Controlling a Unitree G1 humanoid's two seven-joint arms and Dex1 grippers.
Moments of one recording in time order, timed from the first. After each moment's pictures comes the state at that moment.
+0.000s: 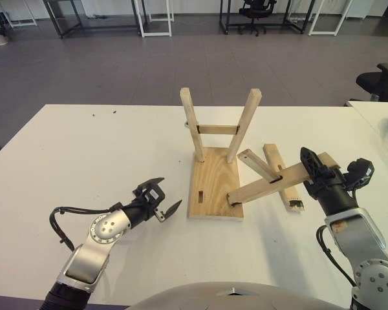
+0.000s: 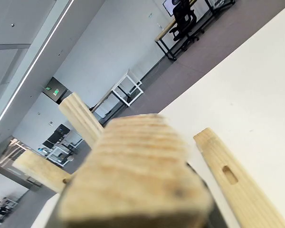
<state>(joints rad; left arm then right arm) 0.18 0.53 -0.18 -0.30 -0.03 0.18 -0.53 0.23 -0.23 -0.34 -0.69 1.21 0.54 -0.27</state>
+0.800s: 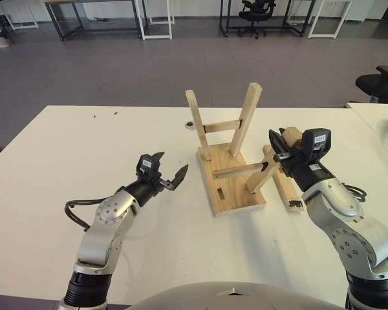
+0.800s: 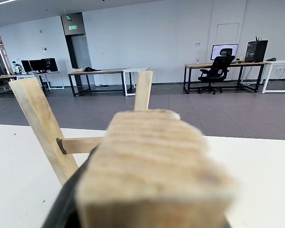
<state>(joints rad) 0.07 0.31 -0.05 -0.41 -0.26 0.40 -0.41 0.00 -0.45 -0.03 -0.67 0.68 0.60 -0.16</state>
